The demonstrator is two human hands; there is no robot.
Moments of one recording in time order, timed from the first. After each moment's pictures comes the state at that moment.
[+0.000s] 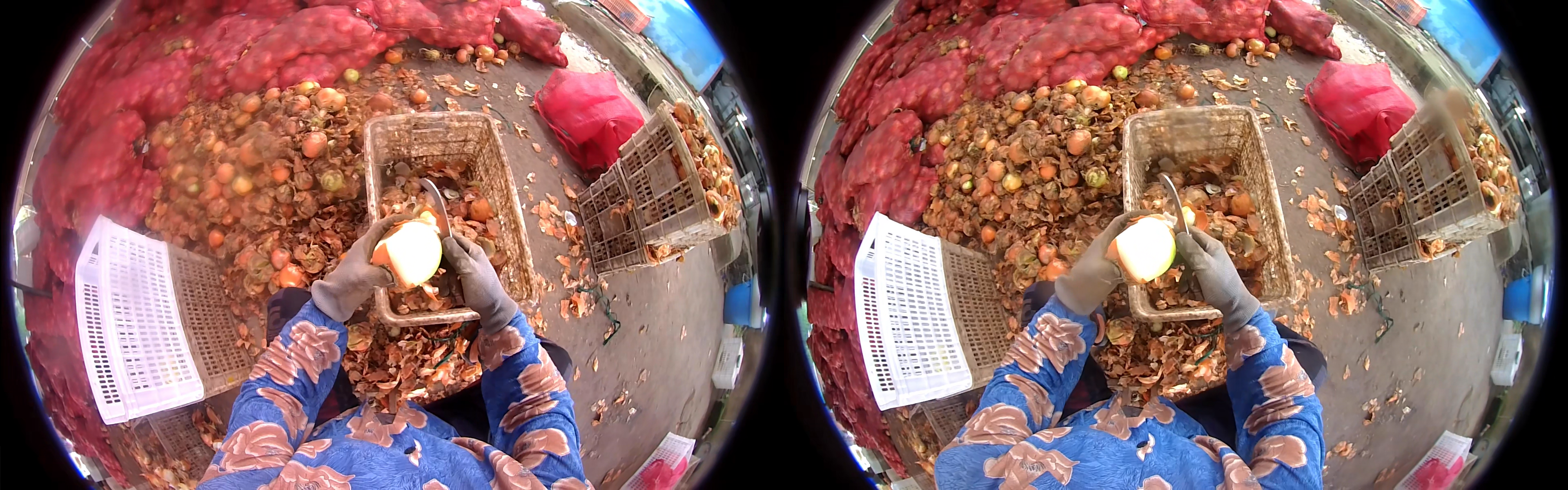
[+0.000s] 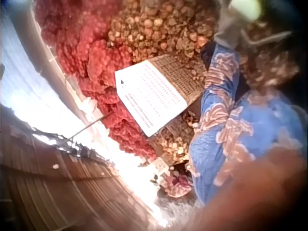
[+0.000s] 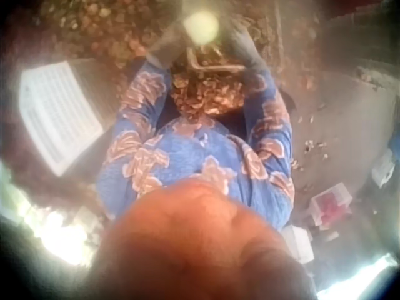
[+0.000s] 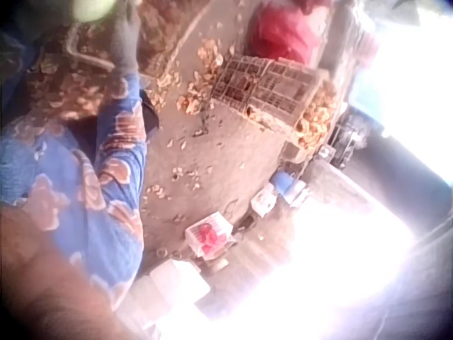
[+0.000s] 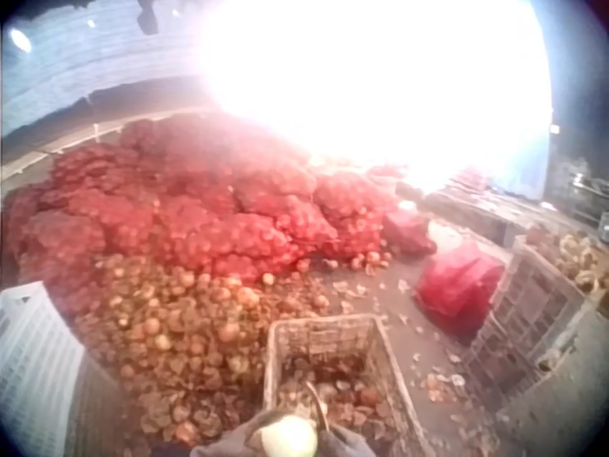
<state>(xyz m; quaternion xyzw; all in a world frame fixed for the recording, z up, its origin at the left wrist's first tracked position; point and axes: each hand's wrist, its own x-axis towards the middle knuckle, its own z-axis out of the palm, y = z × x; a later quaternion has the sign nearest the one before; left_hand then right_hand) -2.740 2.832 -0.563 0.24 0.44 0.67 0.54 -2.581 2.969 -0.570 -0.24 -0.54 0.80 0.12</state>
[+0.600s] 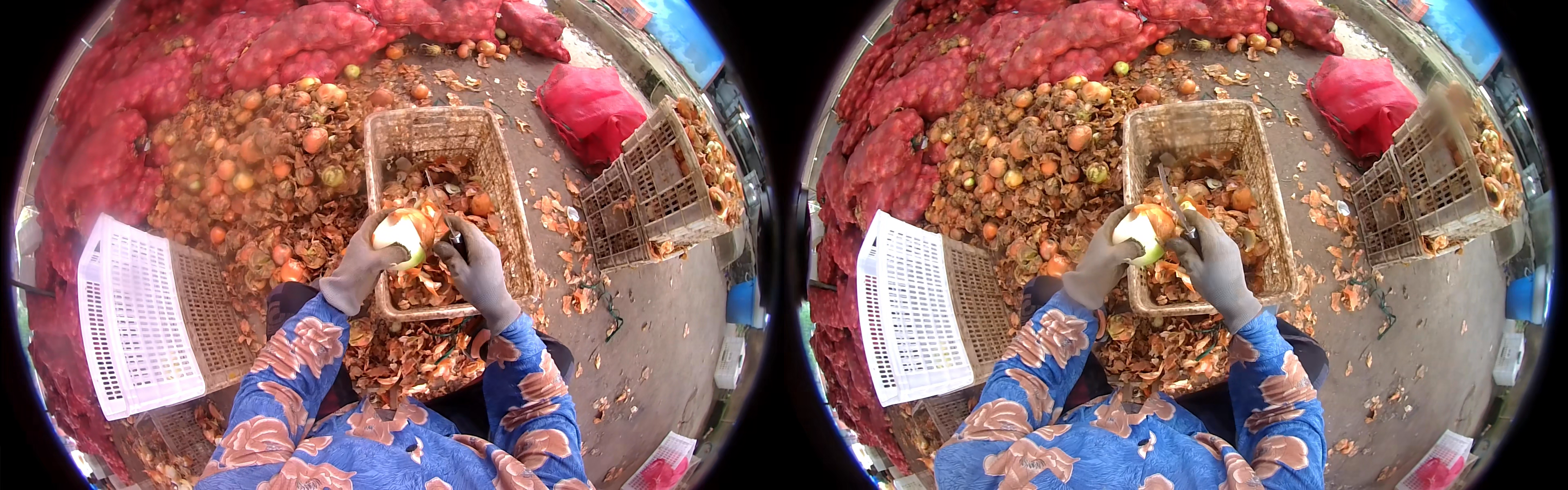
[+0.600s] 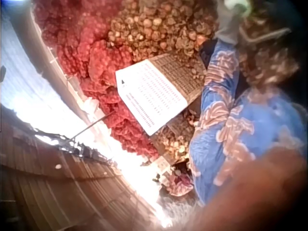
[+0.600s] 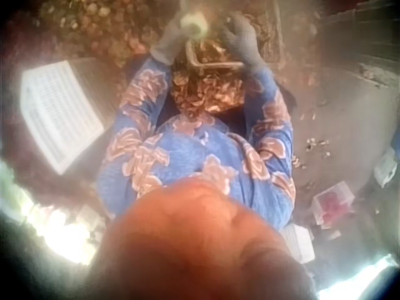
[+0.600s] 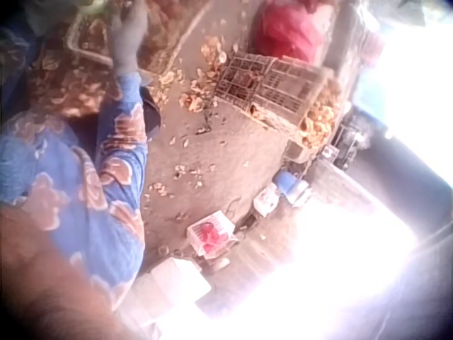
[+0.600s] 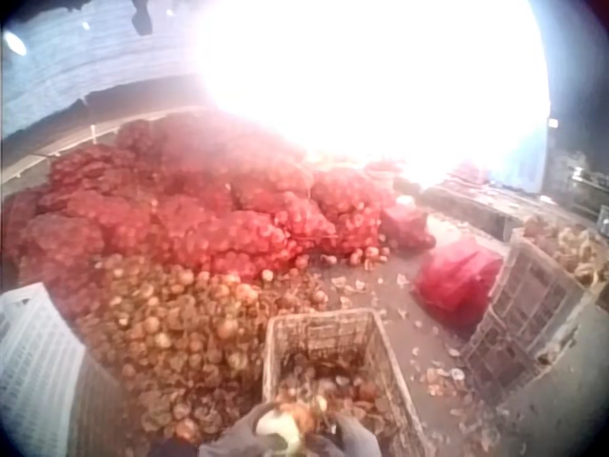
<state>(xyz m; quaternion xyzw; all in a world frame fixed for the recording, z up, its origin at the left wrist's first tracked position) -2.728 2.841 -0.559 0.15 0.51 0.69 0.49 -2.576 2.967 -0.560 -0.21 -0.83 0.44 0.27</state>
